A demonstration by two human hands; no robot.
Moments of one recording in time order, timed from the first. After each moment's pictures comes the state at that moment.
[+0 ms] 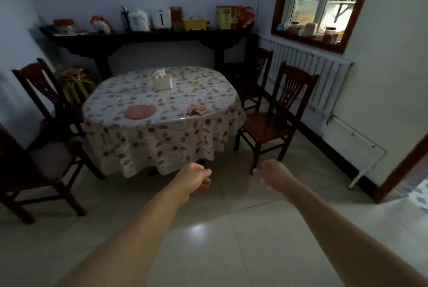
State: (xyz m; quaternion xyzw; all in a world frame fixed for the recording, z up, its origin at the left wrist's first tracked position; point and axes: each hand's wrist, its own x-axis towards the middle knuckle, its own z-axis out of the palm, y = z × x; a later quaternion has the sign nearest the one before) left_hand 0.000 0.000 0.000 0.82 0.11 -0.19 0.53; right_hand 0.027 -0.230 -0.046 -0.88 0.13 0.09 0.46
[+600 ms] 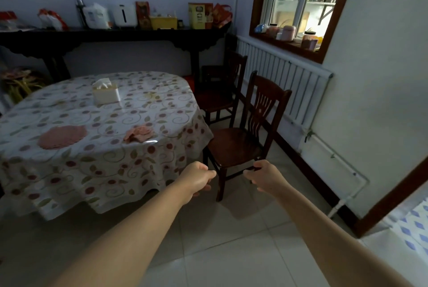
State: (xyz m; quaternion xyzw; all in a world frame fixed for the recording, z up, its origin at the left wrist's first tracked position) left_hand 0.281 -0.277 -0.009 0.82 0.09 -0.20 0.53; right_hand 0.288 -0.474 -0.041 -0.86 0.16 0.09 0.48
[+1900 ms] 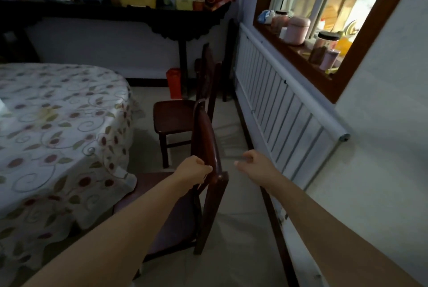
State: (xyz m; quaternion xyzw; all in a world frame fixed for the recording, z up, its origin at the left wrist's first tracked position) left_hand 0.914 -0.760 -0.050 0.82 0.17 -0.18 0.52; right_hand 0.939 -0.938 -0.045 -0.88 0.03 0.17 0.44
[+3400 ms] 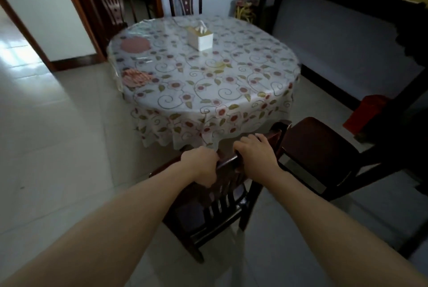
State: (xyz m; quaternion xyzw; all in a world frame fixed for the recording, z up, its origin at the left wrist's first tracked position) left_hand 1.029 -0.703 -0.053 0.84 0.47 -0.19 0.21; right_hand 1.187 -0.739 -0.088 -0.65 -0.76 0.00 0.00
